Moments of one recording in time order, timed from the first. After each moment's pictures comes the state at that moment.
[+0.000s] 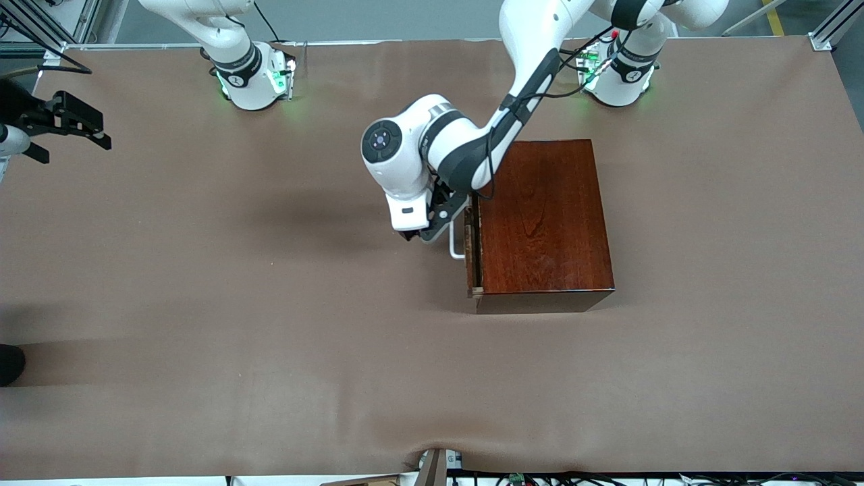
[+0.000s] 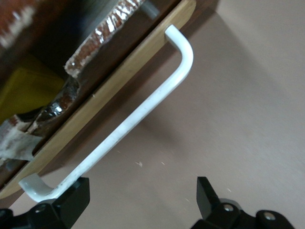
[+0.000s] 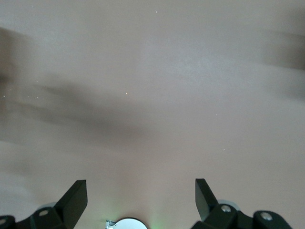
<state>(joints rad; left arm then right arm) -0.92 0.81 0.08 -1.17 0.04 1.77 -1.70 -0.04 -0.06 0.02 -1.54 0.03 1.42 -0.23</state>
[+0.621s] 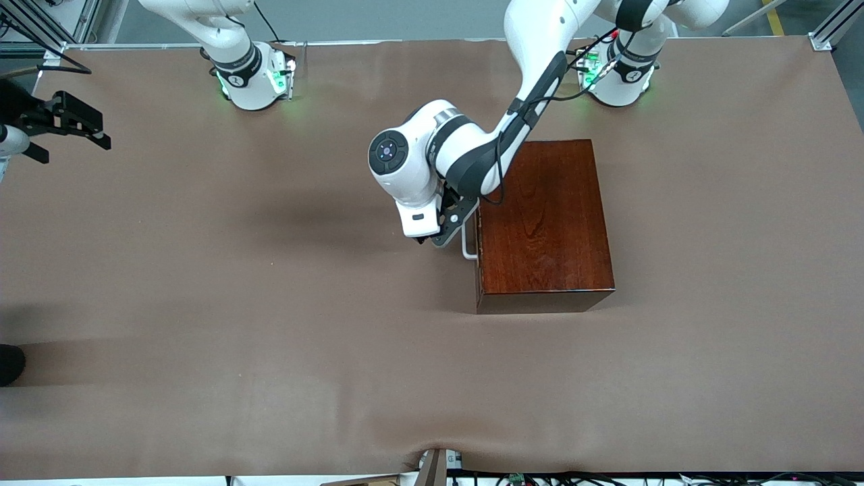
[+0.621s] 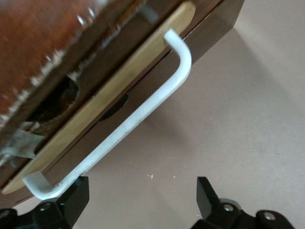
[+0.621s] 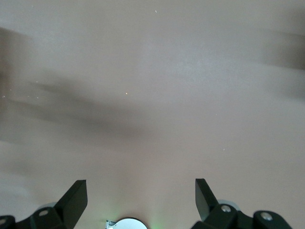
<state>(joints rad) -0.91 0.79 0.09 -1.16 0.04 1.74 -1.69 -0.04 -0.06 0.02 -1.54 0.03 1.42 -0.23</state>
